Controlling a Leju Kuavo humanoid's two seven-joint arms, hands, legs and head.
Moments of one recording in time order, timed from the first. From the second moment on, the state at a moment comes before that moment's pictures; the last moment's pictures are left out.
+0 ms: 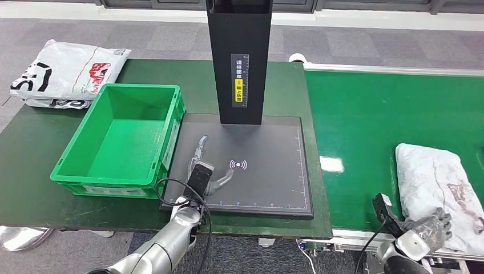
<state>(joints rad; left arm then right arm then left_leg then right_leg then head) -0.55 -0.33 -0.28 -0.51 -0.09 0.48 -0.70 -0.41 -0.15 -0.25 -0.33 1.48 -0.37 0.46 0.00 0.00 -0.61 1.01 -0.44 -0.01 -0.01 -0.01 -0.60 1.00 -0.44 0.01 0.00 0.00</state>
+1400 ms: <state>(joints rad) -0.55 -0.27 -0.23 -0.56 -0.16 0.59 -0.70 -0.45 0.09 -0.33 -0.82 0.99 -0.70 -0.51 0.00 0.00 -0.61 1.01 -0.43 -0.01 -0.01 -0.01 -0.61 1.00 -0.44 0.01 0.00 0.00</state>
